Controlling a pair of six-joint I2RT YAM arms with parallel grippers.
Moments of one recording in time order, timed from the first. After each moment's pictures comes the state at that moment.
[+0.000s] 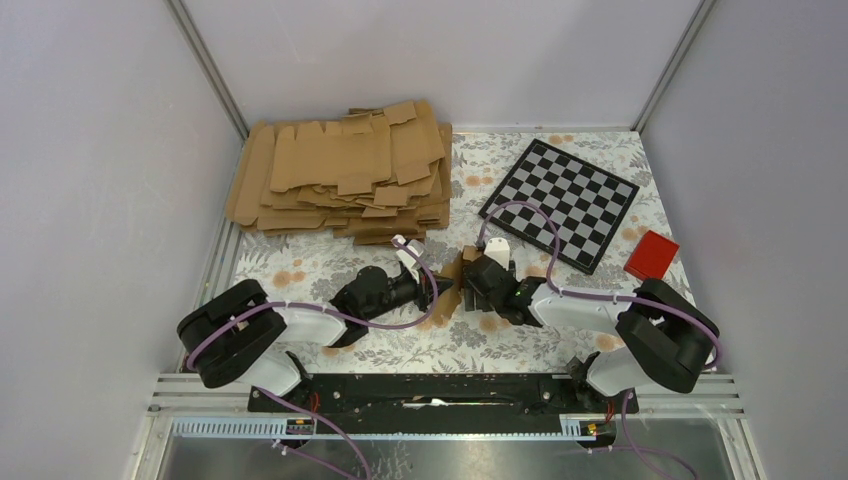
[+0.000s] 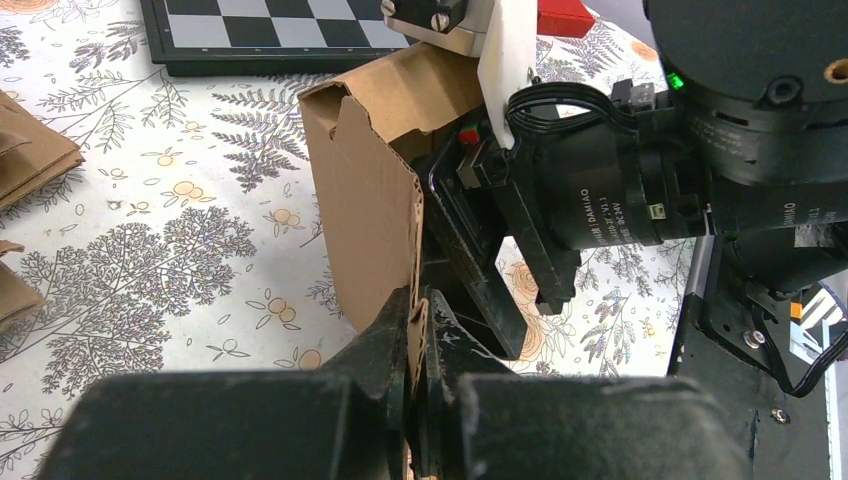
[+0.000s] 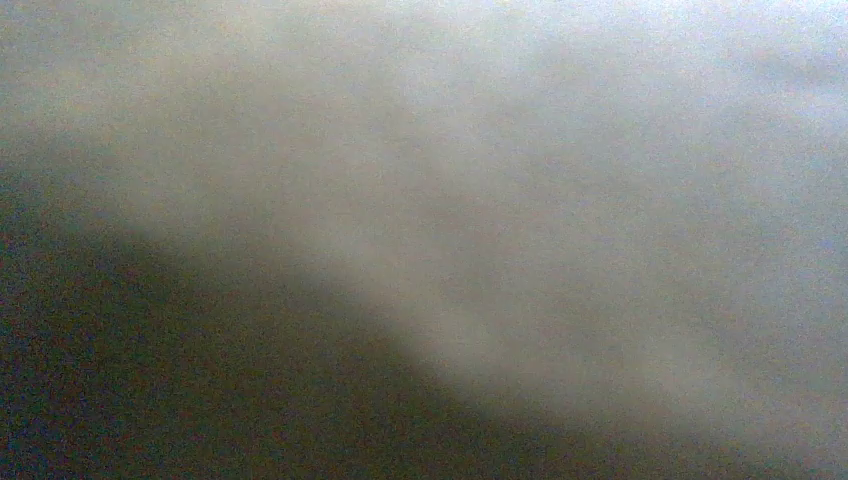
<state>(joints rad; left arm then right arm) -0.90 1.45 0.35 0.99 0.18 -0.29 0.89 1.44 0.61 -0.15 0.40 0.64</state>
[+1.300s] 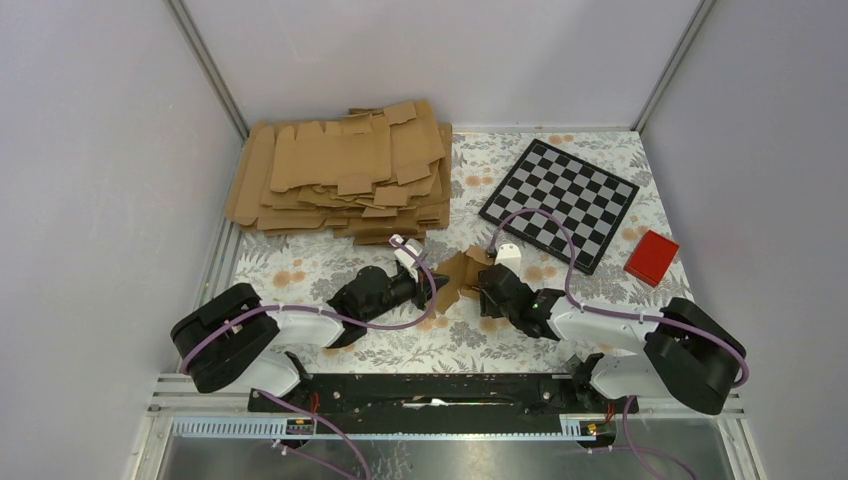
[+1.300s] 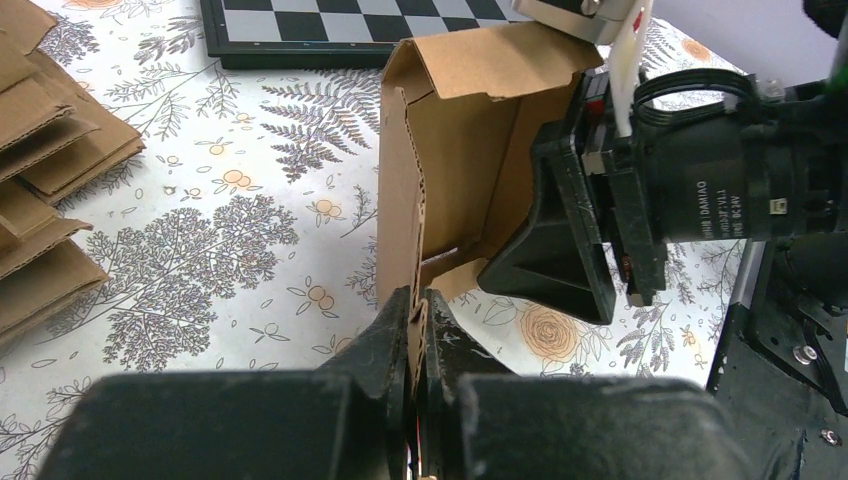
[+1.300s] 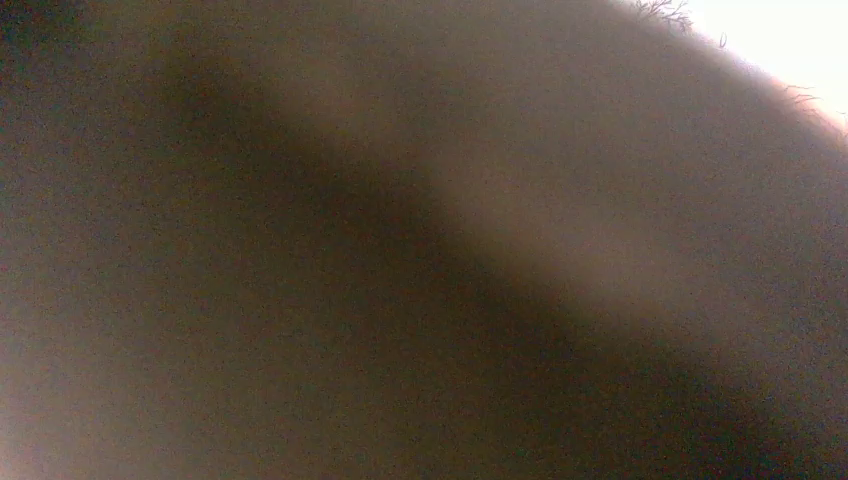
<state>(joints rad) -0.90 1.41 0.35 0.92 0.09 -0.26 0.90 1.28 0.49 -0.11 0.40 0.62</state>
